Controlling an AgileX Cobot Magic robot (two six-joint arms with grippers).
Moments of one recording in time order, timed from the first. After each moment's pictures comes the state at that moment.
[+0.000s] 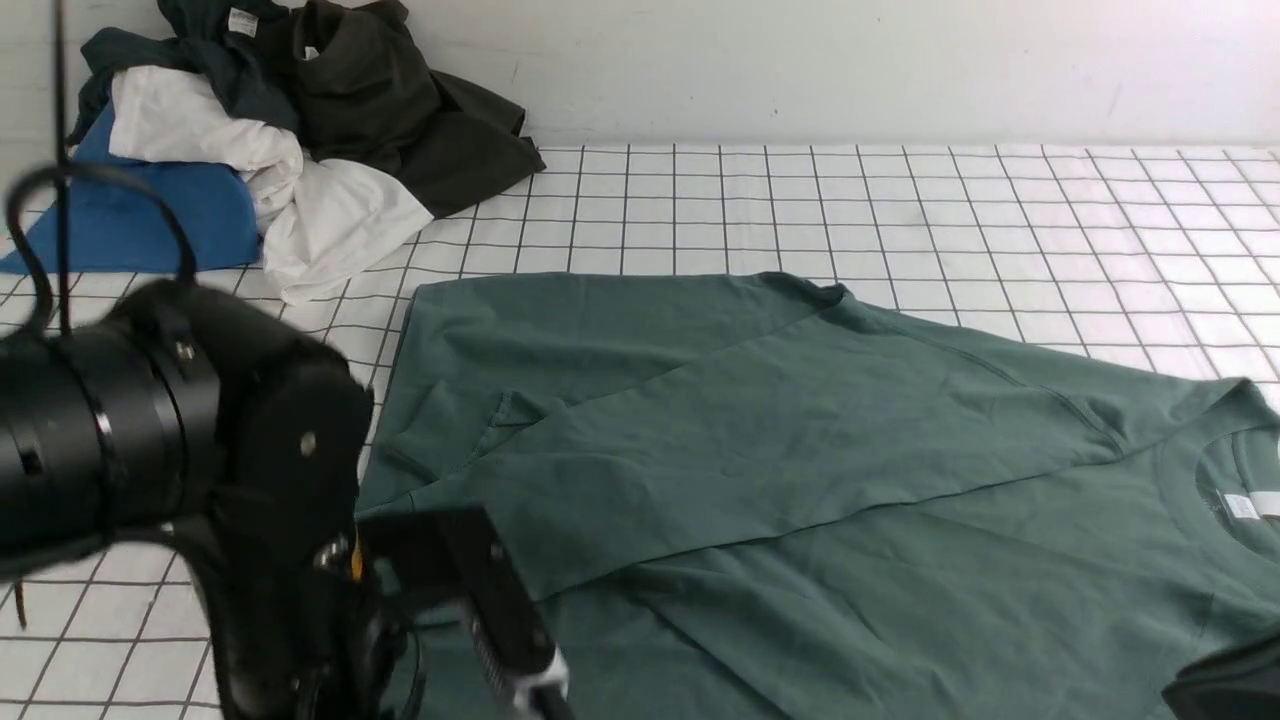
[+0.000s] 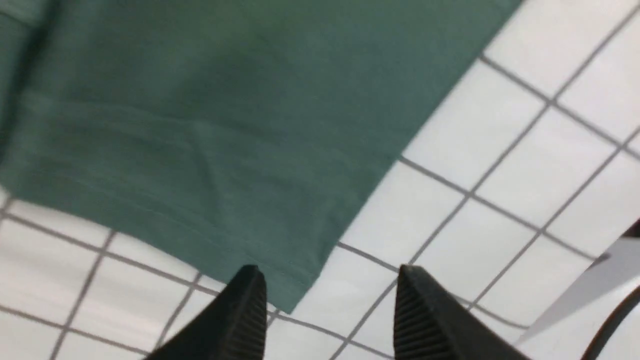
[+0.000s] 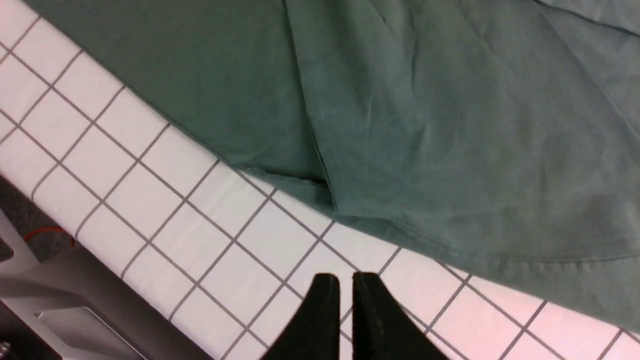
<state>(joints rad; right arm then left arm) 0.52 0.85 -0.87 0.18 1.26 -0.18 -0.57 1.48 -0.87 -0.05 1.15 0.50</state>
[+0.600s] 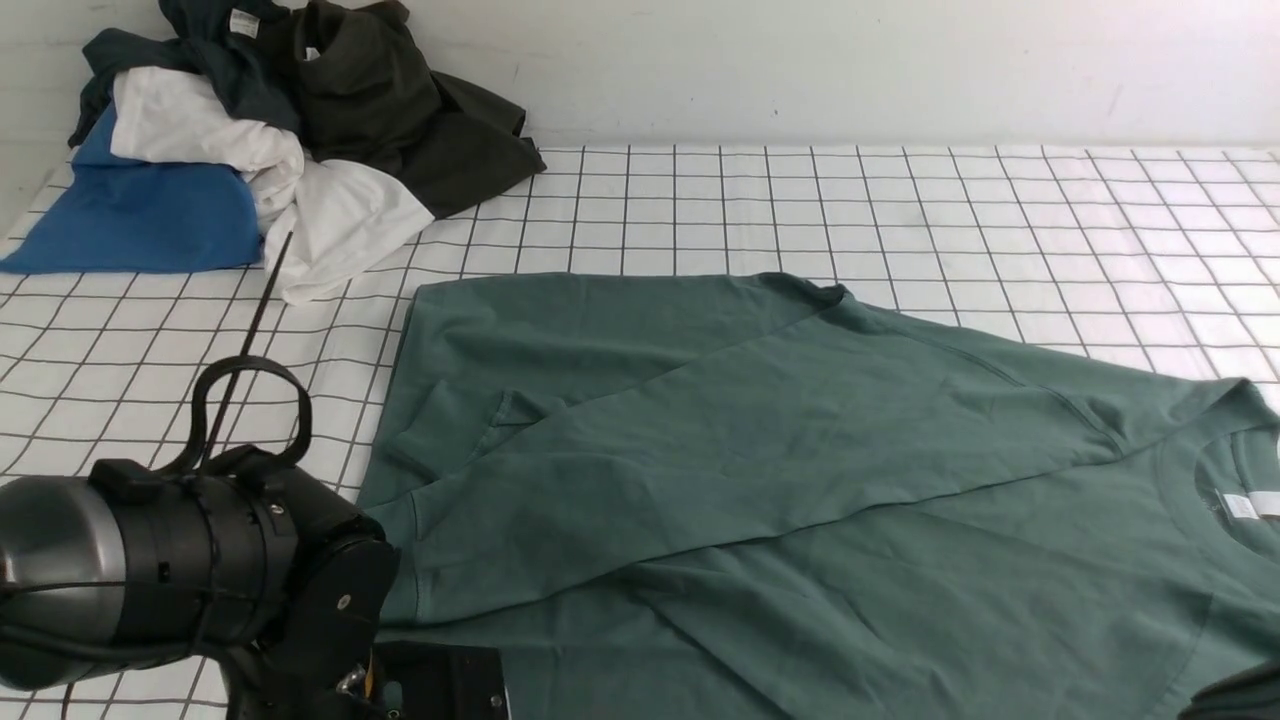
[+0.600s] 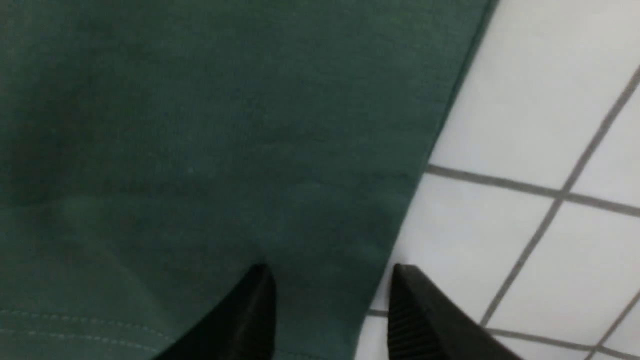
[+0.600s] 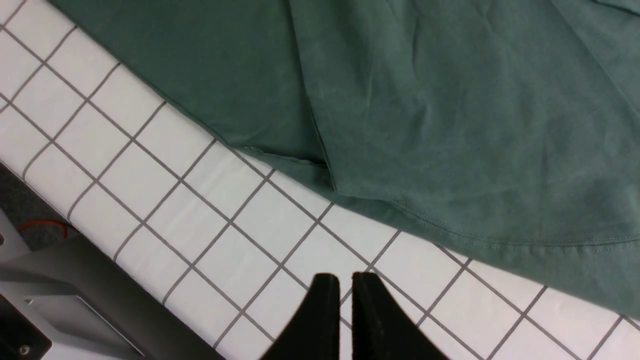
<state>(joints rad) 0.52 0.82 -0.85 0.17 1.26 -0.19 -0.58 1.61 -0.70 0.01 0.89 0.71</state>
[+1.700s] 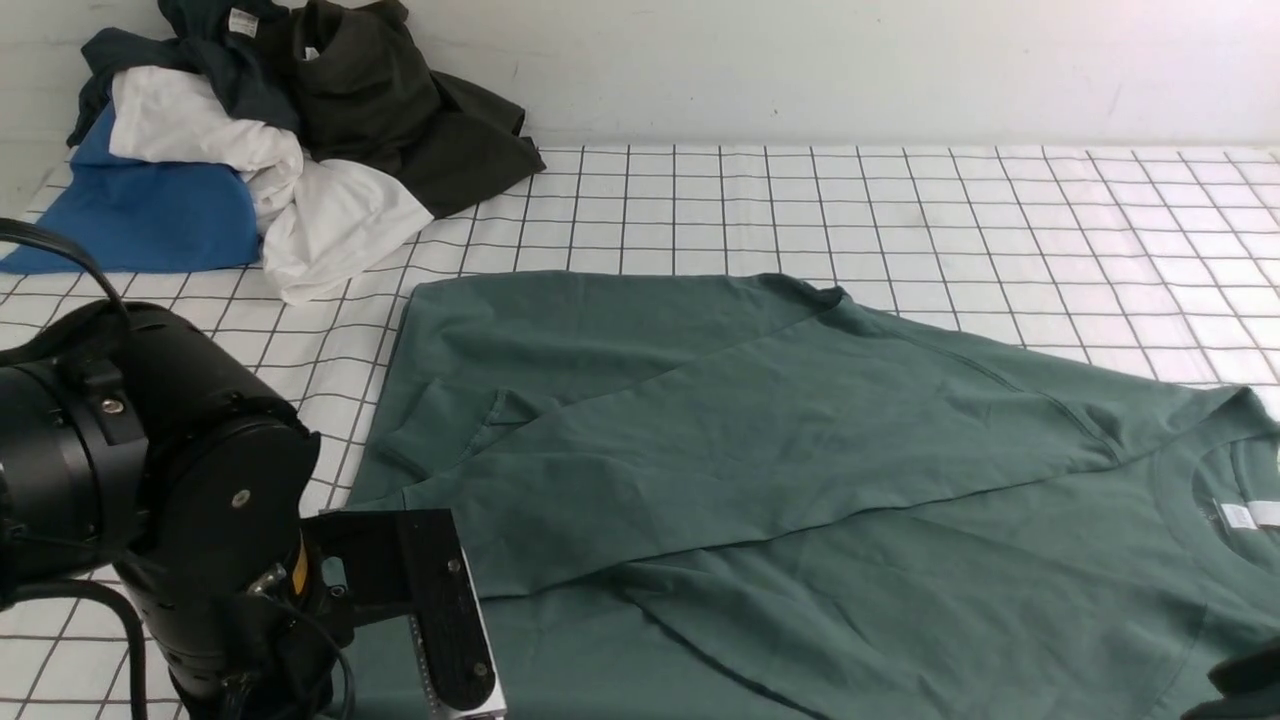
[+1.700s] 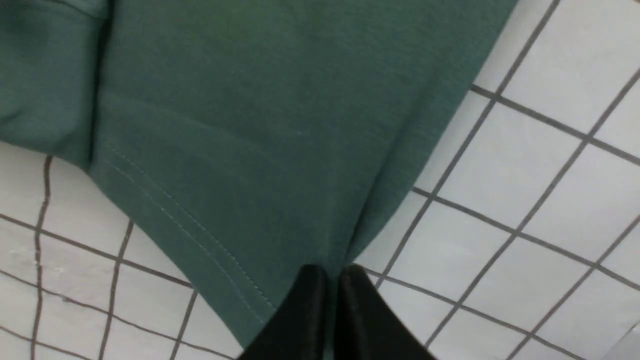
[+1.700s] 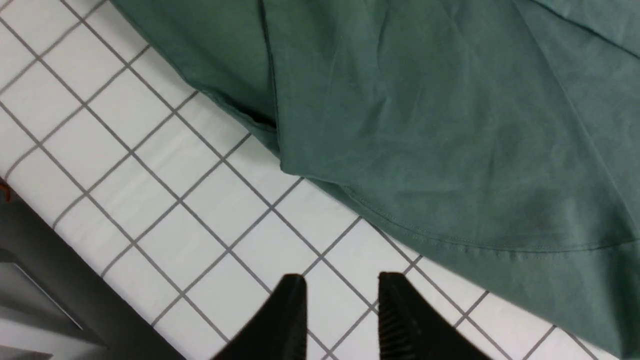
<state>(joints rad) 0.52 0.87 -0.85 0.09 1.26 -0.28 -0.58 1.38 -0.85 0.12 1.12 0.53</state>
